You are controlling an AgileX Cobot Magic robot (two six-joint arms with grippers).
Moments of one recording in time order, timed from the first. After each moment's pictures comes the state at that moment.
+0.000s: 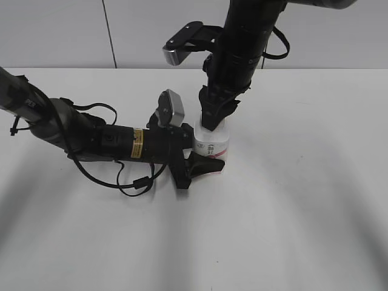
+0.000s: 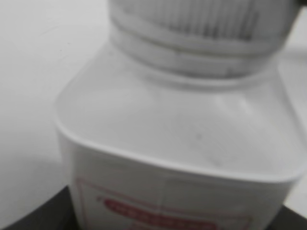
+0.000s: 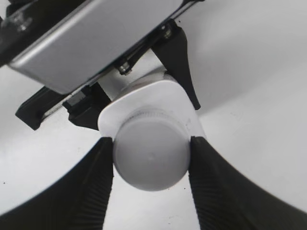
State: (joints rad) left arm -0.38 2.41 -1.29 1.33 -1.01 -0.59; right arm 0.55 2.12 -1.79 0.17 1.15 -0.70
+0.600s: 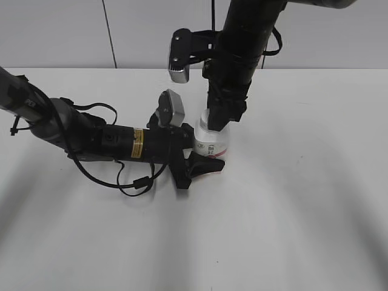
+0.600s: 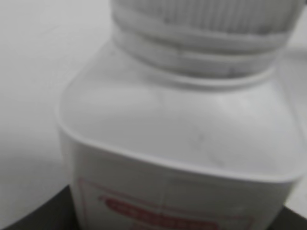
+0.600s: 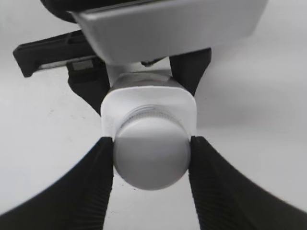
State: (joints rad) left arm -0.38 2.41 -1.29 1.33 -1.01 -0.59; right arm 0.55 2.12 -1.79 0.16 1.15 -1.13
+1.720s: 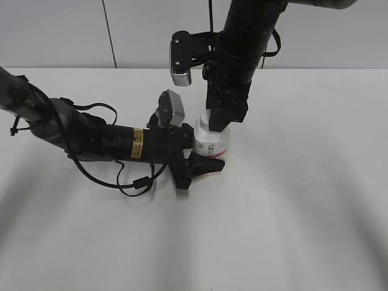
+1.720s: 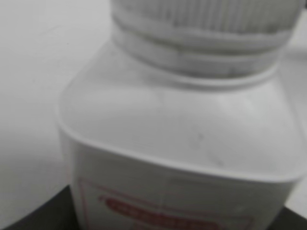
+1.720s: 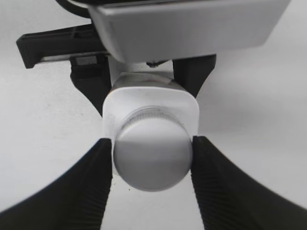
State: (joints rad) left arm -0.38 2.41 -1.29 1.34 -1.01 -0.59; right arm 0.55 2.12 -1.79 0.19 1.15 -1.22
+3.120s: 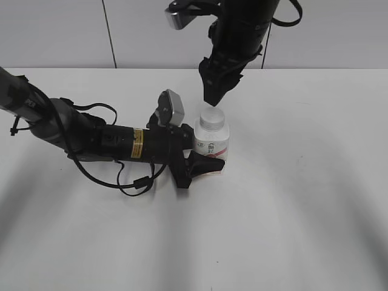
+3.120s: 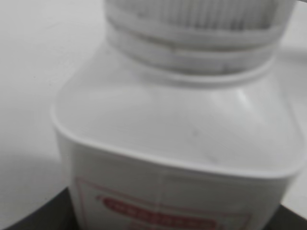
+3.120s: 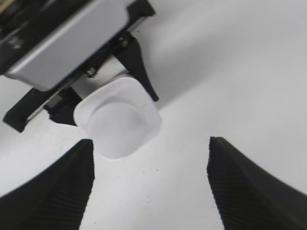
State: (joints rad) left arm -0.38 2.41 -1.29 1.34 -1.01 -0.61; right arm 0.55 2.08 -1.90 0.12 1.21 -0.61
